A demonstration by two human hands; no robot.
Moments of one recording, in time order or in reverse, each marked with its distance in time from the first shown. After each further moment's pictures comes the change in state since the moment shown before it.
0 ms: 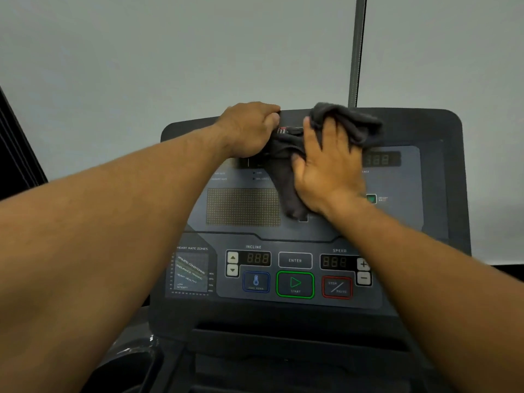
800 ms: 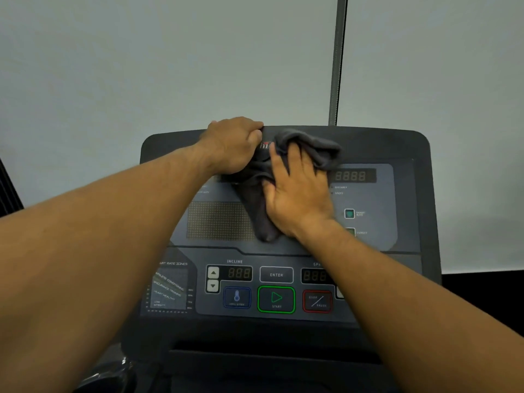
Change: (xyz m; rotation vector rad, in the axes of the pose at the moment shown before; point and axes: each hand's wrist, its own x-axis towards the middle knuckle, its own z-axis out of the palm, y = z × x) left_hand 0.004 -0.003 0.010 -0.011 0.067 -0.014; right_hand -0.011 -0.015 0.001 0.033 0.023 -0.097
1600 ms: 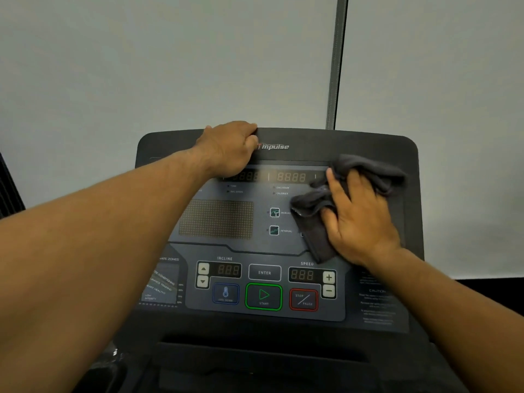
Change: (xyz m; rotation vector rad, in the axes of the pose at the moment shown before) left_hand 0.002 0.005 0.007 -0.046 -0.037 -0.047; right_hand -0.058 0.102 -0.030 -0.026 -0.117 0.016
